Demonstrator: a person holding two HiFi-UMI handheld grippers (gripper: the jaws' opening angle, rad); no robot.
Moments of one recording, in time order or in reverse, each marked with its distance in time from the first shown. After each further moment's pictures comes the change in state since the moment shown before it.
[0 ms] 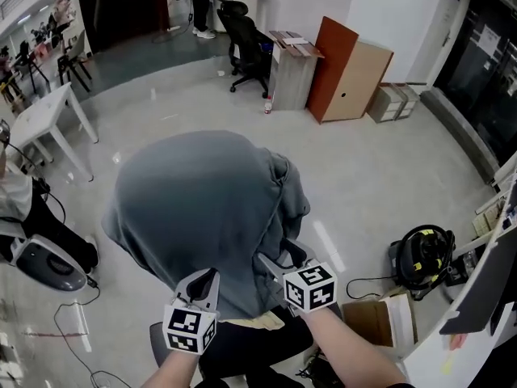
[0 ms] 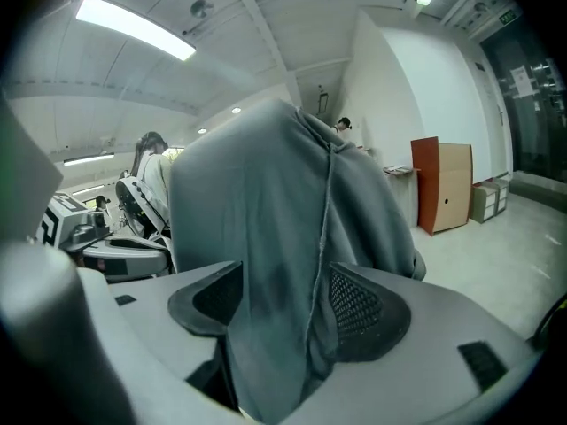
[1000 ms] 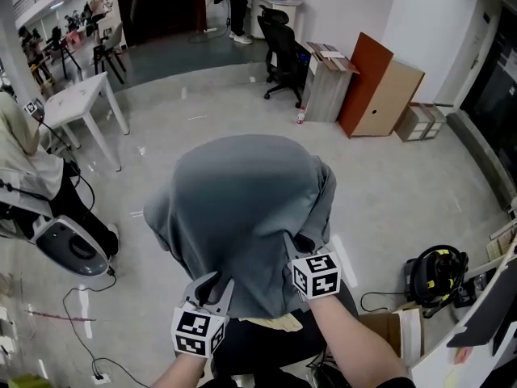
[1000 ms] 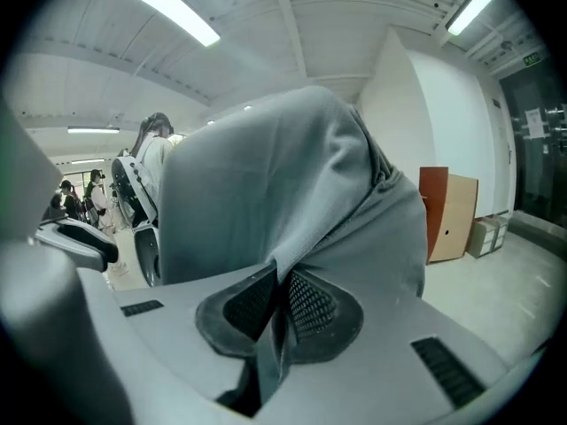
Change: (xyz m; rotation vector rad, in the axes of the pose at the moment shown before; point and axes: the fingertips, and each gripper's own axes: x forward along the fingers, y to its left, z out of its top) left arm -0.075 0.046 -0.007 -0.057 0.005 0.079; right arm 0.049 0.046 0.039 -0.147 -0.035 -0.056
